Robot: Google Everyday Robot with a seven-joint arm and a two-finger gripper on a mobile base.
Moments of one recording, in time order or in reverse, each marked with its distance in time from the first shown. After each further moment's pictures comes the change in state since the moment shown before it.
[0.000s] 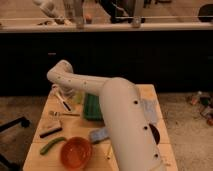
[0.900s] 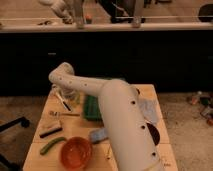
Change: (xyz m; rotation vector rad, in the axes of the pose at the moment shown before) arm -0.005 0.005 0.014 -0.030 -0.025 -0.033
